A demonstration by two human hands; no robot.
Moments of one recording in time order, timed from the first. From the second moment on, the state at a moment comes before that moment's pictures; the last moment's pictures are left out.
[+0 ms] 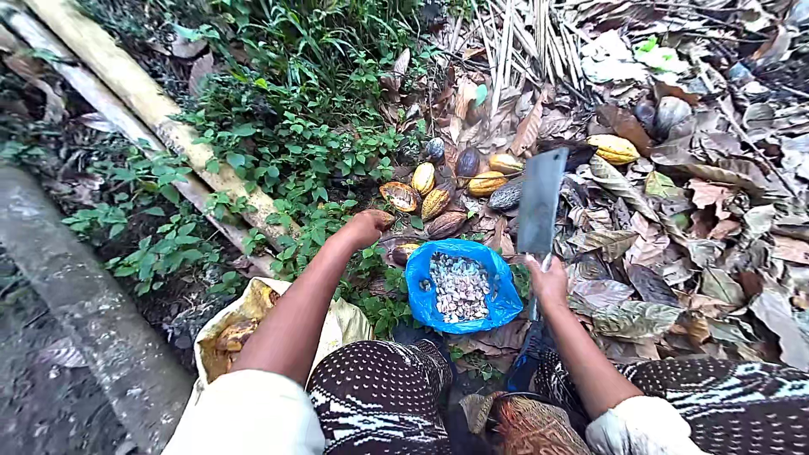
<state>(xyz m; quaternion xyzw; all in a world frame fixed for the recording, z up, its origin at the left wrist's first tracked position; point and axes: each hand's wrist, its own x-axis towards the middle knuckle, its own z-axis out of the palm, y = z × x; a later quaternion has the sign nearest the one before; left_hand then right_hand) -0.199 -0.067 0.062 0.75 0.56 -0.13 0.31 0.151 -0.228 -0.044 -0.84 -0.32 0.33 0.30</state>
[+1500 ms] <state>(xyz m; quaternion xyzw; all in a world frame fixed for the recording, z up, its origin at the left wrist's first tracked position) -0.047 -0.150 0.037 0.12 0.29 0.59 0.74 0.104 -0.302 0.078 -0.61 -0.56 0.20 0.52</state>
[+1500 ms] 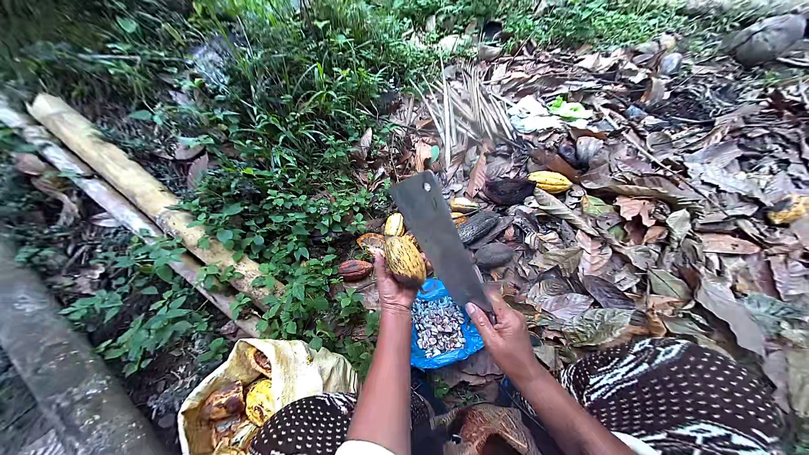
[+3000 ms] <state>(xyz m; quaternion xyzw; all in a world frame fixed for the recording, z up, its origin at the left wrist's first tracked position) -0.030 -0.227 0.046 0.27 0.50 0.63 0.53 0.091 -0.343 0.125 -0.67 -0.66 0.23 0.26</state>
